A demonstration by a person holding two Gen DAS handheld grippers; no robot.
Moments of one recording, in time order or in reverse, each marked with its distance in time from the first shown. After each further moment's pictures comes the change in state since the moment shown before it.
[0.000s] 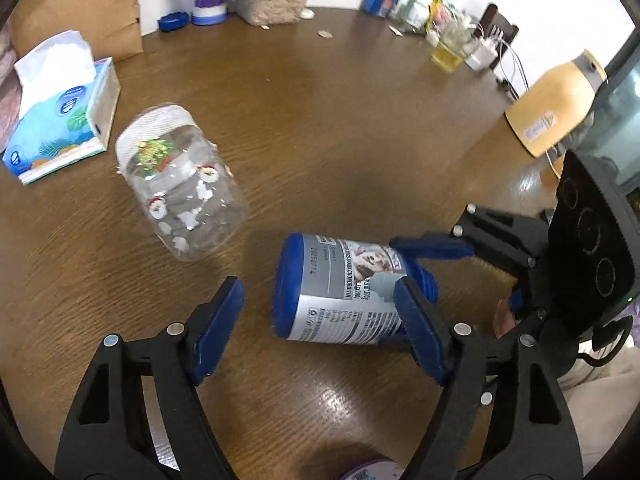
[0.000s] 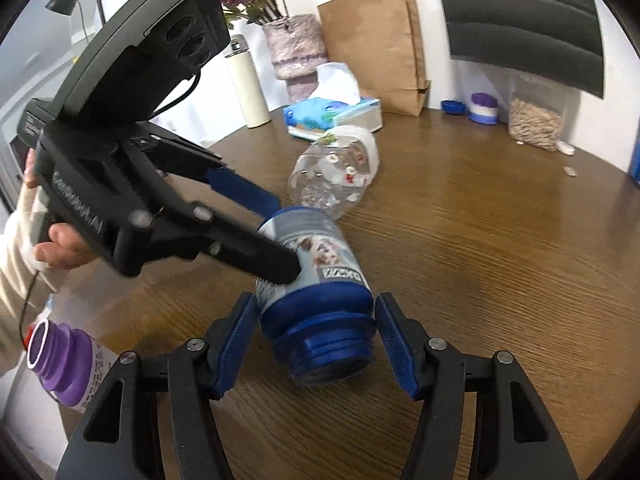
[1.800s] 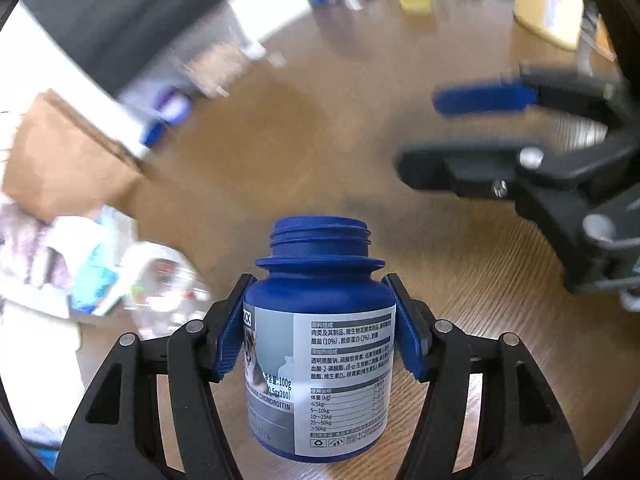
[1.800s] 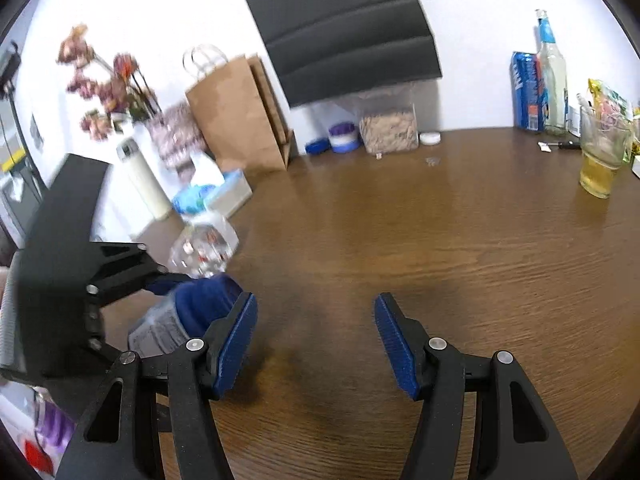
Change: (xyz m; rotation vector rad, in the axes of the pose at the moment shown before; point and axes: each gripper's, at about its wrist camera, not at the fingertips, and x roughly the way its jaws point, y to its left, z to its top) left arm 0.052 -0.111 0.033 0.405 -0.056 0.480; right arm -0.077 -0.087 -0.006 0.321 -0.231 -0.224
